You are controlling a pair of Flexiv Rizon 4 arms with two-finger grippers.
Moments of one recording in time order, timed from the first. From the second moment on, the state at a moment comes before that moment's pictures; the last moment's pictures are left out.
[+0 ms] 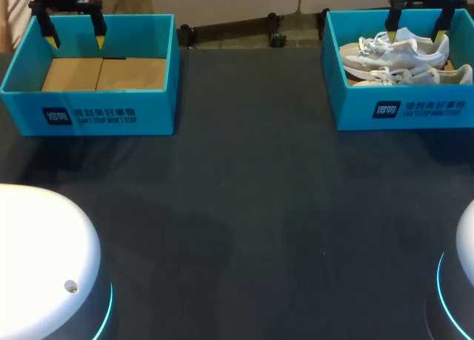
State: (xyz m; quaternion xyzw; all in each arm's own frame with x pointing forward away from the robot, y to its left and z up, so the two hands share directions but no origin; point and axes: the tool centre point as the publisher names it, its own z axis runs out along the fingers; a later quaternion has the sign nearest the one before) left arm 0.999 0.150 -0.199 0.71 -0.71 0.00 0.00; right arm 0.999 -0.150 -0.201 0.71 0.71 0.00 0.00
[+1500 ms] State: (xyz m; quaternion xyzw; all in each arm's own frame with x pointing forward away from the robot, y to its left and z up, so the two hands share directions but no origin) left arm 0.999 0.150 -0.199 0.71 -0.71 0.00 0.00; right arm 1.010 -0.232 -0.227 0.71 0.70 0.00 0.05
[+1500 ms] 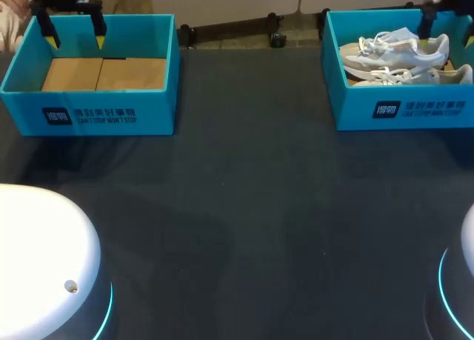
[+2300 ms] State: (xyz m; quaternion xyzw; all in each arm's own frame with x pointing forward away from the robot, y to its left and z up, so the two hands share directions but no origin) left arm 0.999 0.150 -0.199 0.71 -0.71 0.00 0.00; right arm 1.026 -0.295 -0.270 0.72 0.69 -0.02 0.04
